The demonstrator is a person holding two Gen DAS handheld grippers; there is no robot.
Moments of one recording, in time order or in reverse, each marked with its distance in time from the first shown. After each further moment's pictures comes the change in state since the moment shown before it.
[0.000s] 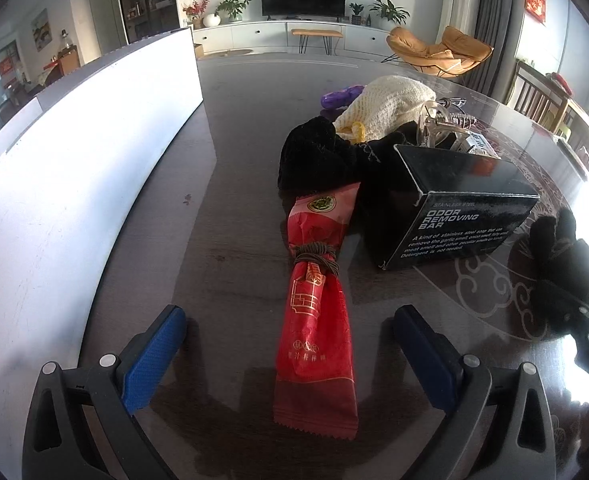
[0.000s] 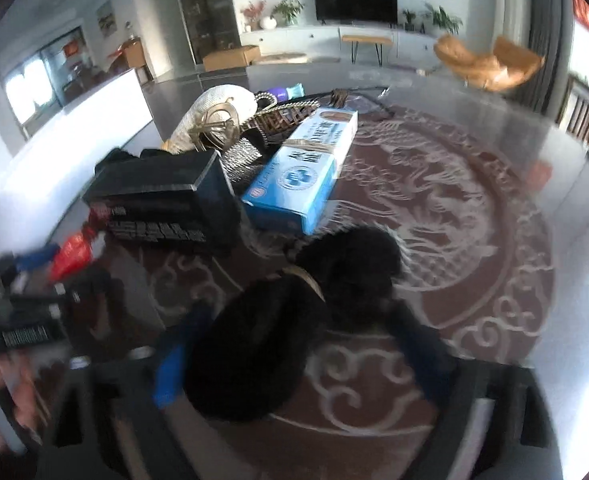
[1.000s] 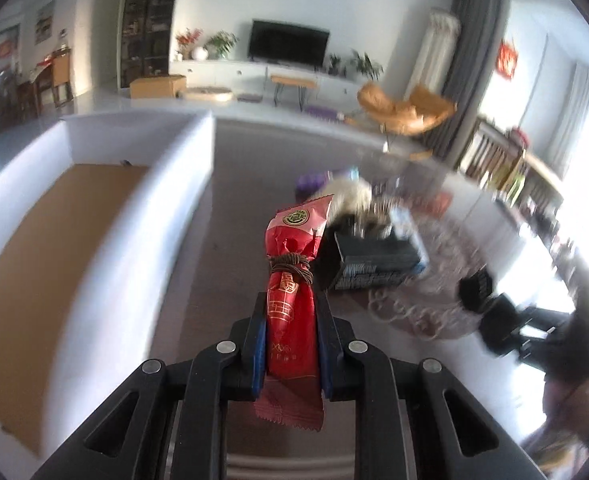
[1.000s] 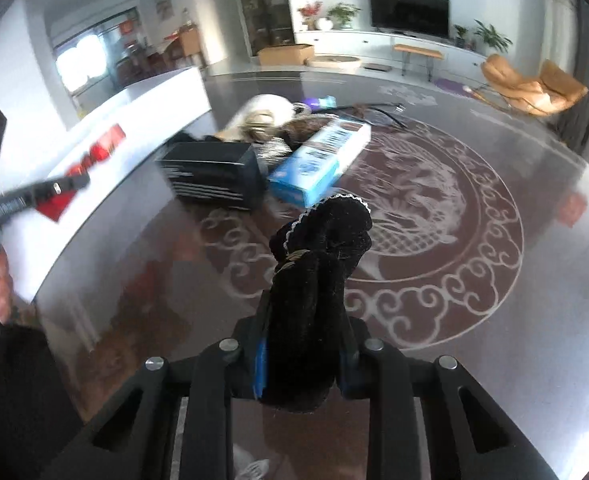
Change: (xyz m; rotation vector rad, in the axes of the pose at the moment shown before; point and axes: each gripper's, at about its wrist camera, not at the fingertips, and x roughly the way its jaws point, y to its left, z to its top) left arm -0.152 0.065 0.000 -0.096 -0.183 -0.196; right arm -0.070 -0.011 -0.013 -0.126 0.010 0.189
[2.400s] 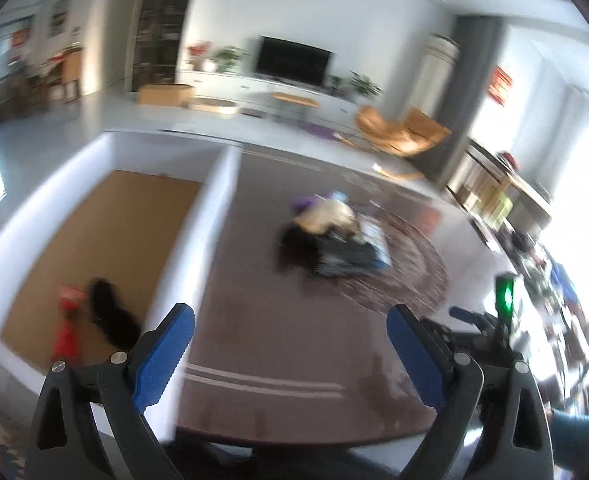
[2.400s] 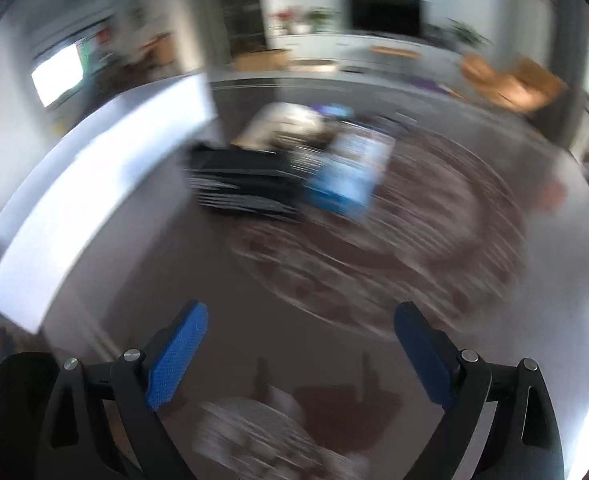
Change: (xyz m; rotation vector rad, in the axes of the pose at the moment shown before) left arm -0.087 0.008 -0.001 0.011 -0.008 -0.055; right arm 0.010 0.010 -0.011 0.185 -0.015 -0.155
